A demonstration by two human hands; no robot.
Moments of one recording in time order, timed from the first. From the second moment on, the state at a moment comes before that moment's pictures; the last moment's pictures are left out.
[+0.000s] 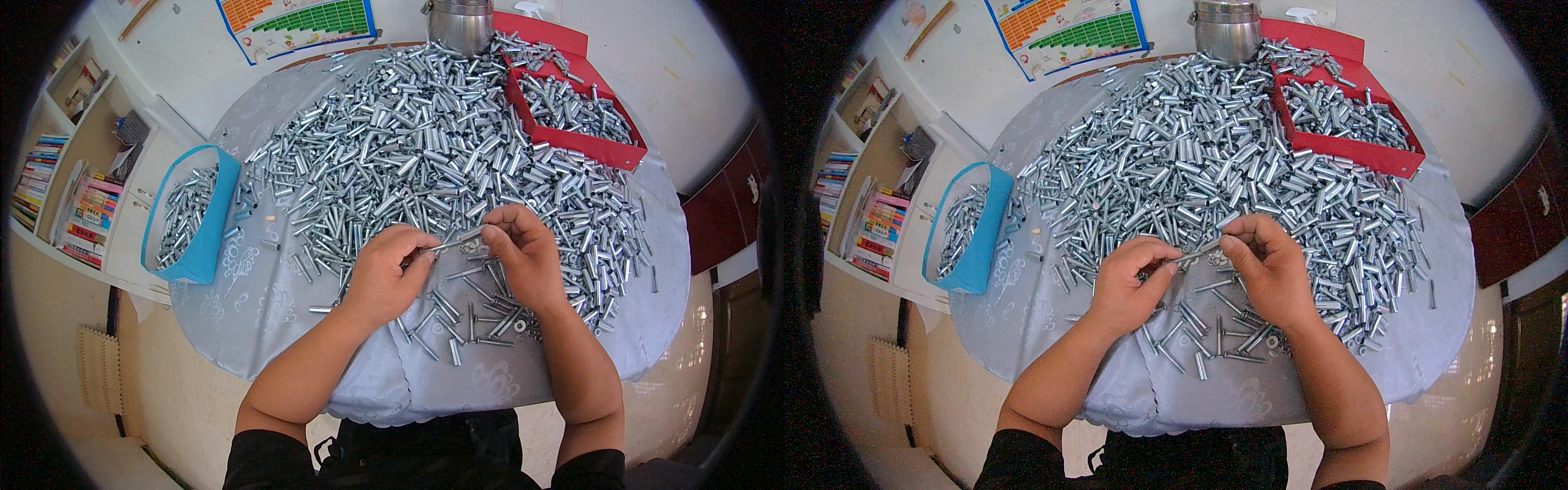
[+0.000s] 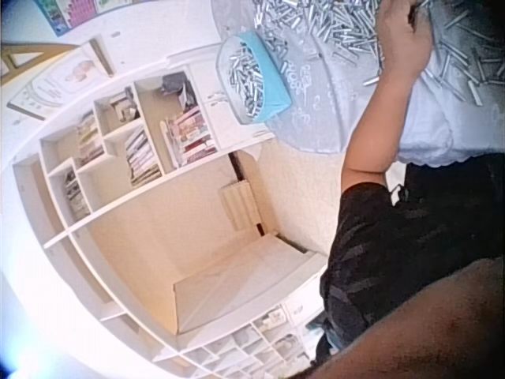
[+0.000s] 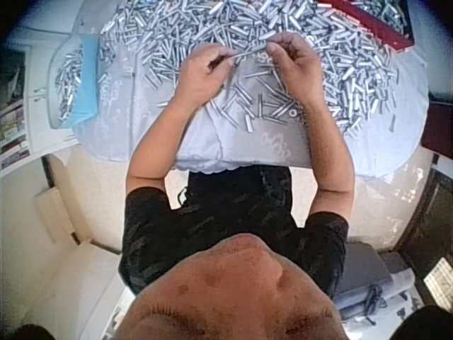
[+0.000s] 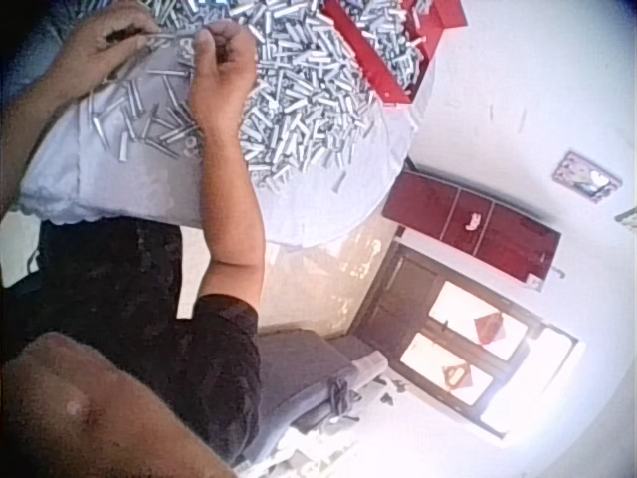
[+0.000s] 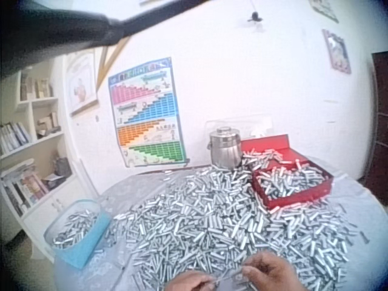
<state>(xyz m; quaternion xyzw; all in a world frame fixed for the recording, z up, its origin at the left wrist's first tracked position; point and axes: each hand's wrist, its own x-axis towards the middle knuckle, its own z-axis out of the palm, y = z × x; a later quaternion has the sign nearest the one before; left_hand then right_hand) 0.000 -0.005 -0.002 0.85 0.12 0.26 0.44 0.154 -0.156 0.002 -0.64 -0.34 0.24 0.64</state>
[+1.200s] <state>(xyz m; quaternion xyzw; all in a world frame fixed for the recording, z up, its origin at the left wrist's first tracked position) 0.000 -0.003 -0.007 0.68 0.19 0.23 0.66 0.163 -0.158 0.005 -0.67 -0.31 0.18 0.65</state>
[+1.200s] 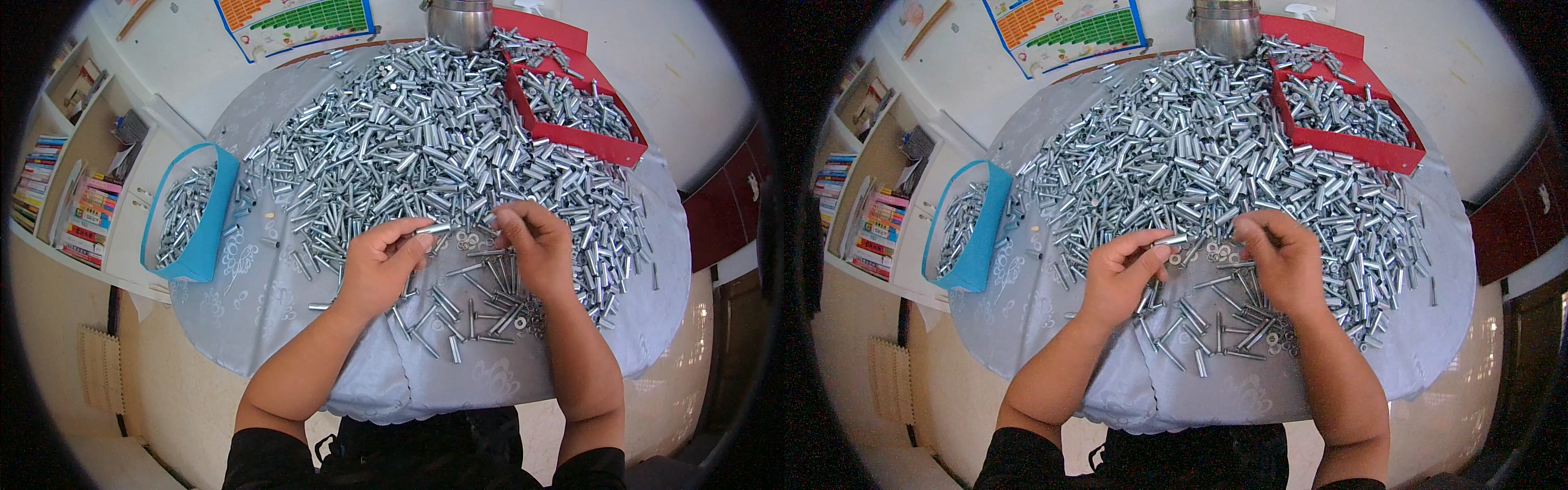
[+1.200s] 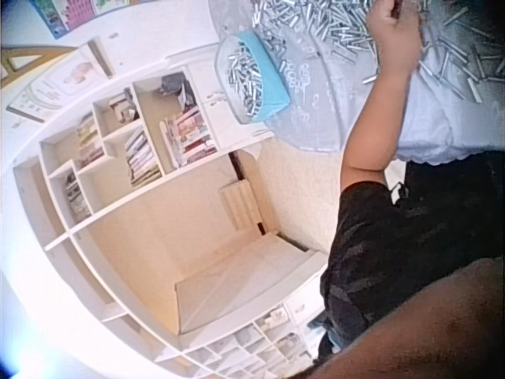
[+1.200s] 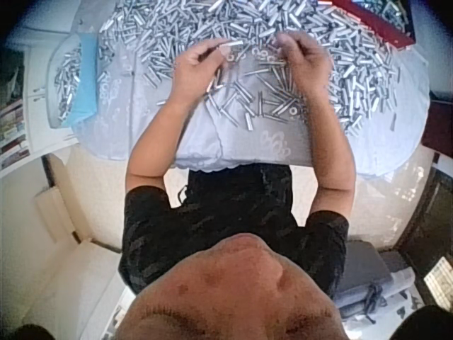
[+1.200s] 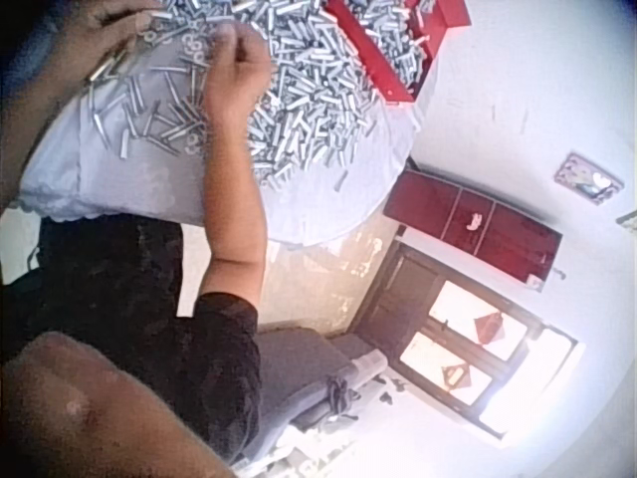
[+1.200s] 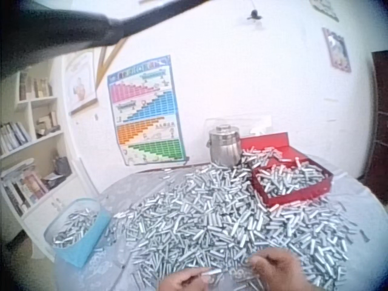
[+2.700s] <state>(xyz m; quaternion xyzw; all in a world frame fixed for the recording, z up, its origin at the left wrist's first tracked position) 0.002 -0.003 -0.011 0.69 0.17 0.20 0.67 0.181 -0.166 0.001 -0.77 -0.57 0.03 0.26</state>
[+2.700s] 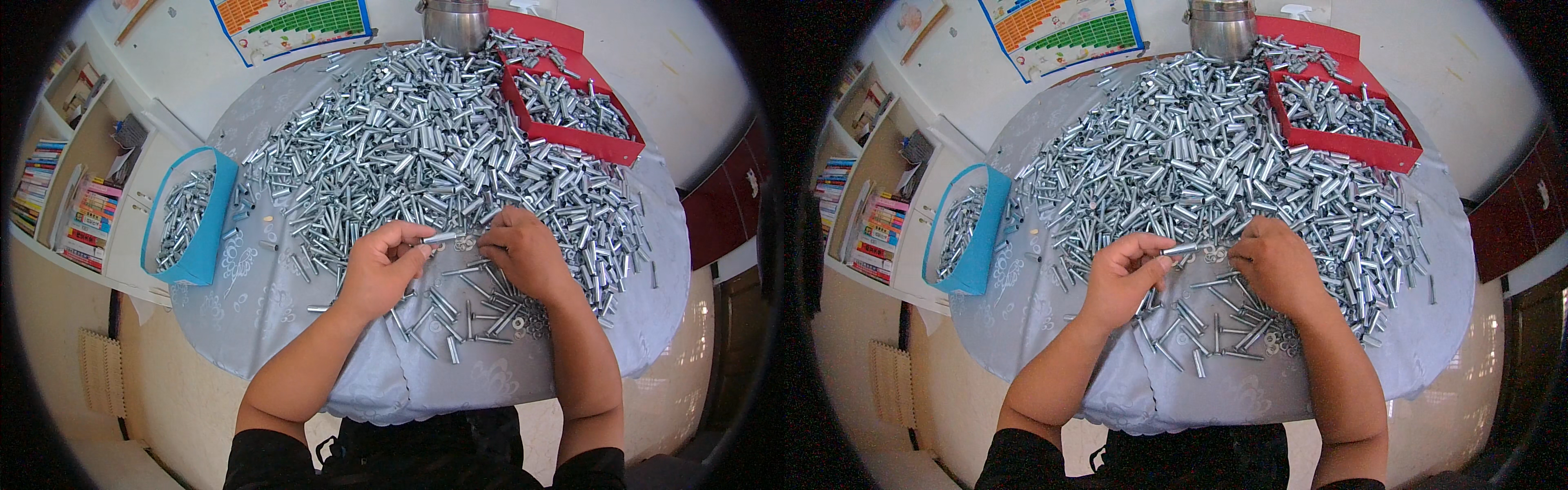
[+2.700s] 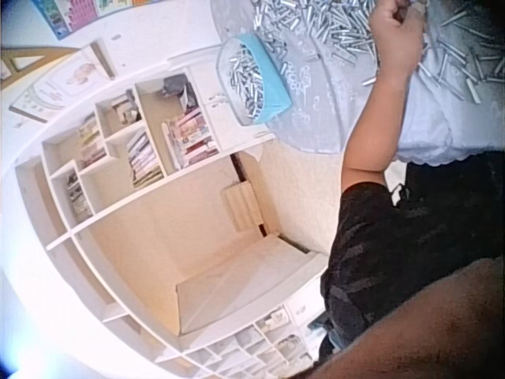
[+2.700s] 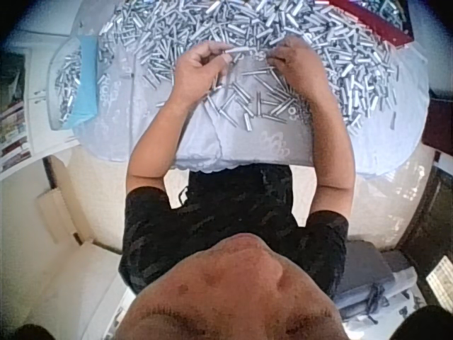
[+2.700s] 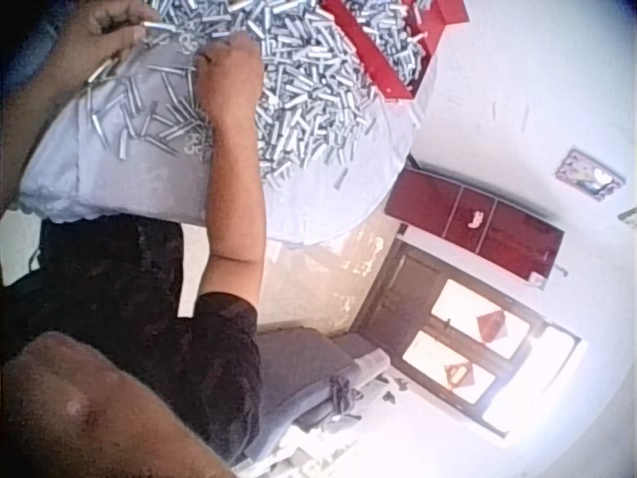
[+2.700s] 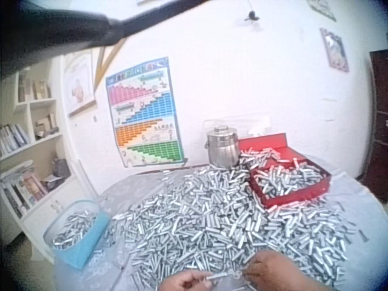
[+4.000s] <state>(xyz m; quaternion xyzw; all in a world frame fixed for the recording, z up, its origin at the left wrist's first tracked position) 0.001 -0.002 -0.013 0.68 0.15 0.19 0.69 0.159 -0.158 0.001 -0.67 -0.37 0.26 0.59</state>
